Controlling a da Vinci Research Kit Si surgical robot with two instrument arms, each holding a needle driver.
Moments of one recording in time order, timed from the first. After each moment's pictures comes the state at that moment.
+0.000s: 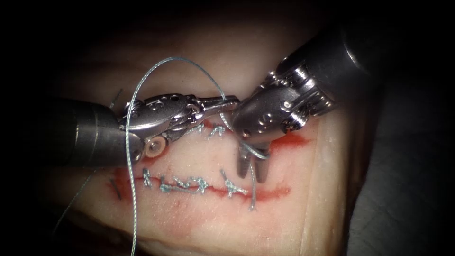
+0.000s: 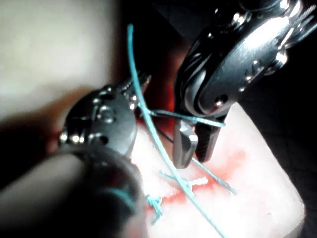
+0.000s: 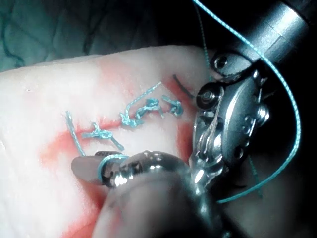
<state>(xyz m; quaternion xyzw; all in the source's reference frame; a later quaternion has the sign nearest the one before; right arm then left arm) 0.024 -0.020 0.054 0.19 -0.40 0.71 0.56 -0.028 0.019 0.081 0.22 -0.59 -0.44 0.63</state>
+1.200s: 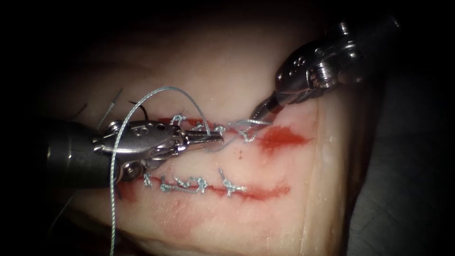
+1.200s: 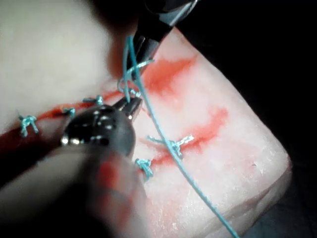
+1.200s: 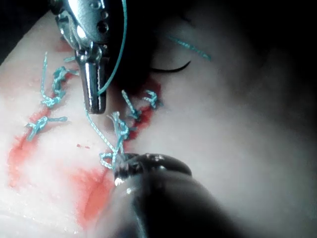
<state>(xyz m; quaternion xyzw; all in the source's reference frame) 0.019 -0.014 0.055 0.36 -0.34 0.86 -0.10 -0.026 0.015 0.079 0.28 -0.49 -0.41 0.72</state>
